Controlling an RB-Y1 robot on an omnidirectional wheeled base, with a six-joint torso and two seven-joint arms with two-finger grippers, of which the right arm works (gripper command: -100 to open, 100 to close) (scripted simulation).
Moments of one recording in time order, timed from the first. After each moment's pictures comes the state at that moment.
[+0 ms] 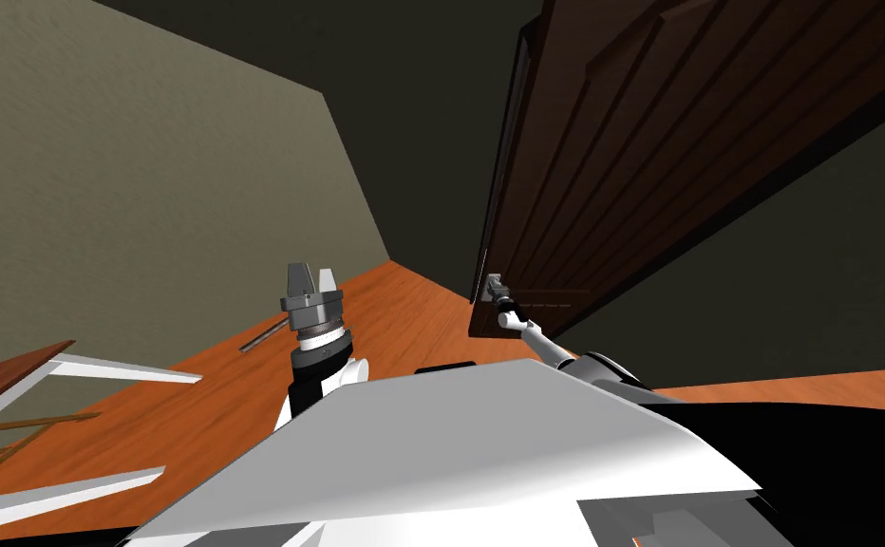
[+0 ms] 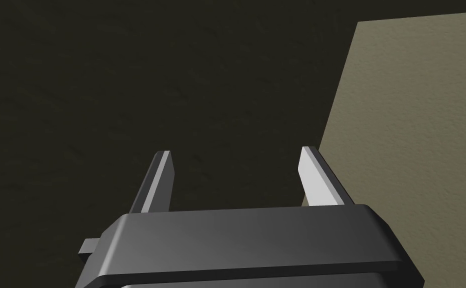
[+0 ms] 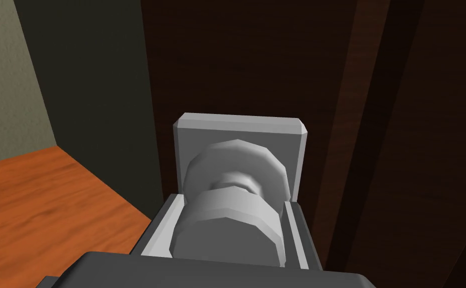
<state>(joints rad) -0.22 -0.45 0.26 -0.94 -0.85 -0.47 -1.31</state>
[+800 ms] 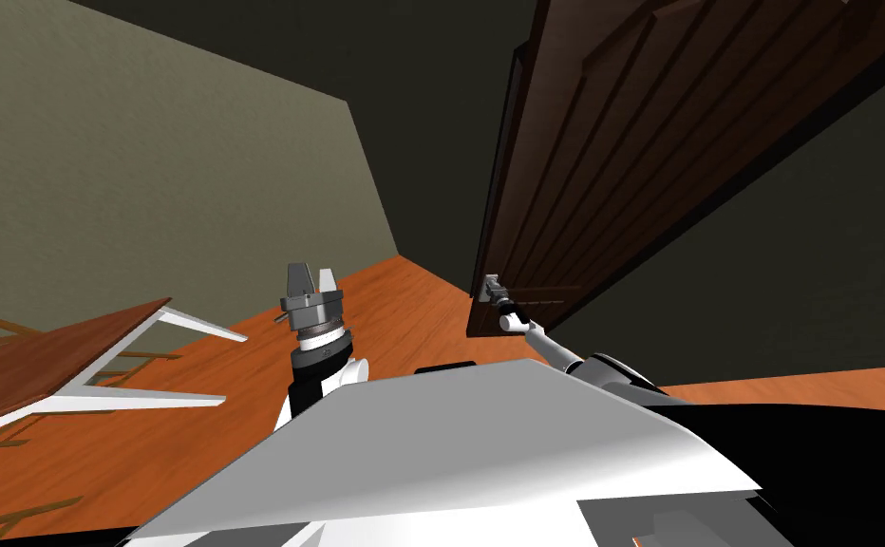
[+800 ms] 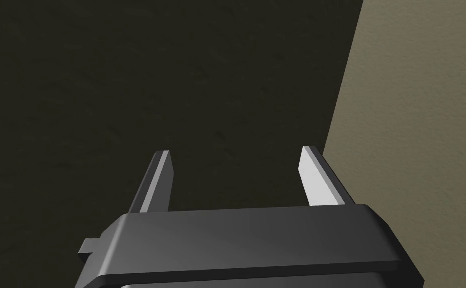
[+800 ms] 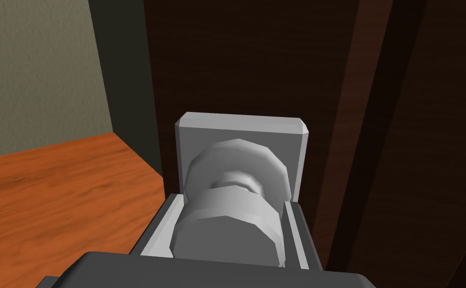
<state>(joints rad) -0.19 -0.51 0.36 -1.00 -0.85 -0.49 -1.37</state>
